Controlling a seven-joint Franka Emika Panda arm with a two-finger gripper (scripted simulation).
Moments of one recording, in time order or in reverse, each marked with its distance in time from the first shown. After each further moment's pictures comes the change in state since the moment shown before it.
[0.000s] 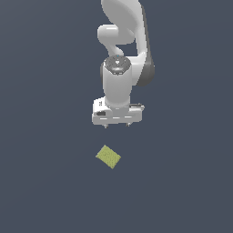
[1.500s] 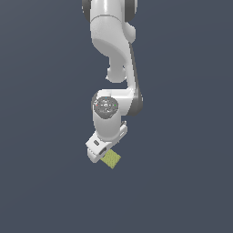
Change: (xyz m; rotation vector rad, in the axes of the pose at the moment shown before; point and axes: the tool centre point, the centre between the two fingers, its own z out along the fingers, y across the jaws) arm 0.067 0.041 0.085 -0.005 -0.006 -0.711
